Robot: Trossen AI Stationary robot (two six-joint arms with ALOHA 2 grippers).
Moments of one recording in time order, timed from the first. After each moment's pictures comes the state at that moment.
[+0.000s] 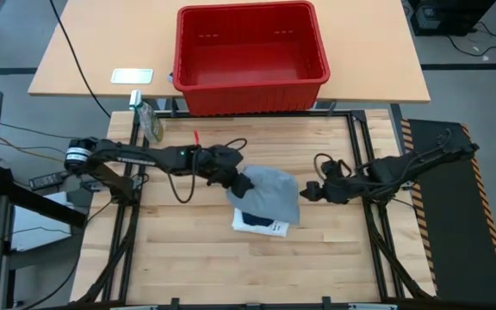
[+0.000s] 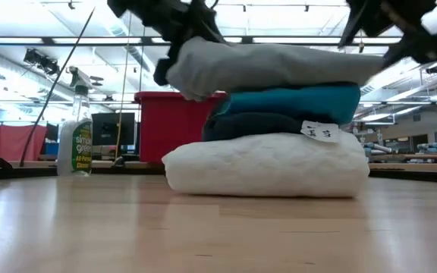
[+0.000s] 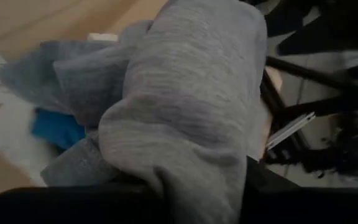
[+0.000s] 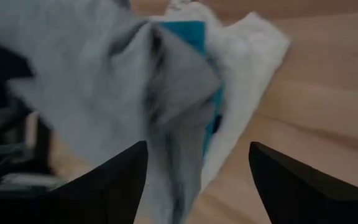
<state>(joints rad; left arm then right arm) 0.03 1.51 1.12 -0.20 0.10 -0.92 0.34 1.06 0.88 -0.76 0.33 1.66</state>
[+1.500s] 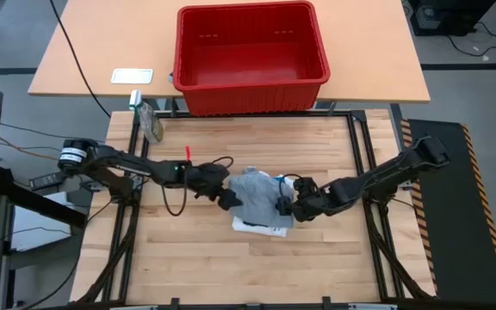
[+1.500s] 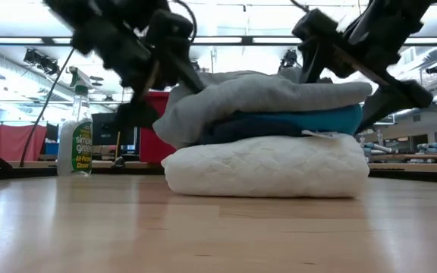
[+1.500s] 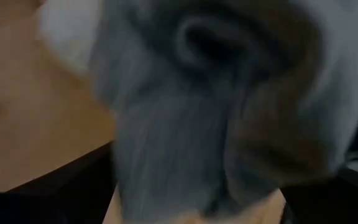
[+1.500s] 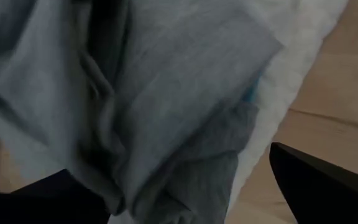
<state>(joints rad) -0.03 1.45 0.78 -0.05 0.10 -0.98 0.33 1.45 0.88 -0.49 0.34 1.70</state>
